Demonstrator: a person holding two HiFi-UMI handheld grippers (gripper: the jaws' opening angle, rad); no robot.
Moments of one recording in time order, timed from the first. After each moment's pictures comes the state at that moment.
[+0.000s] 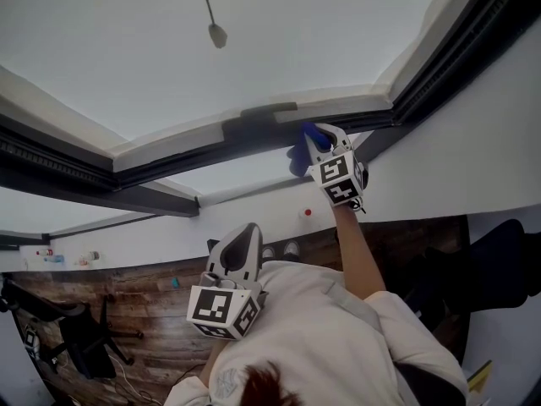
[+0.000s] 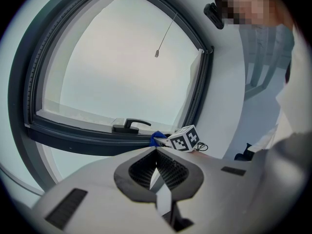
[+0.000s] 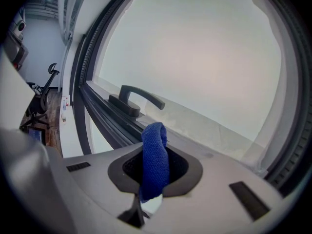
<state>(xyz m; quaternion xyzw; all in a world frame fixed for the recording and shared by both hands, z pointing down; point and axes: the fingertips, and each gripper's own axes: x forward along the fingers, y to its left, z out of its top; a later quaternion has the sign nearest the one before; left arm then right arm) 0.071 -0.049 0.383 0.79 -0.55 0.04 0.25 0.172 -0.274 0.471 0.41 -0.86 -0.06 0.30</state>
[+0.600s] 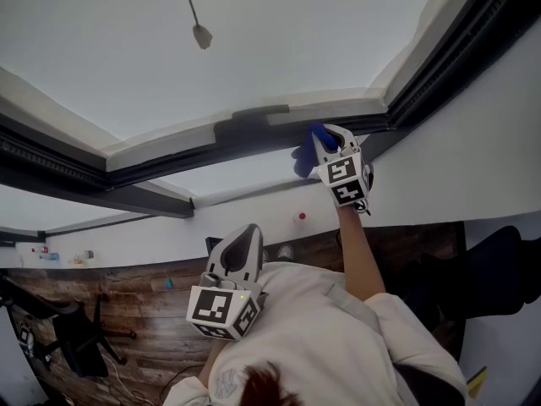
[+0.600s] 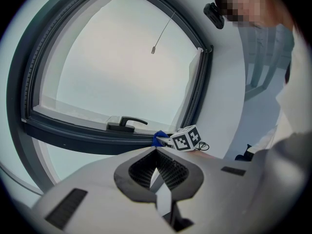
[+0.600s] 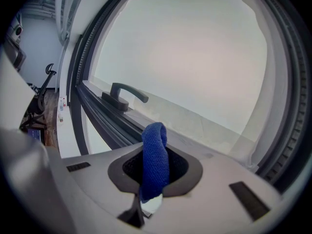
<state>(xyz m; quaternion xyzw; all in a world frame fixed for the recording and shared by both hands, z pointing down) 0.092 -0.055 0.390 0.79 -0.55 0.03 0.25 0.207 -0.284 0.470 0.42 -0.86 -0.05 0.30</state>
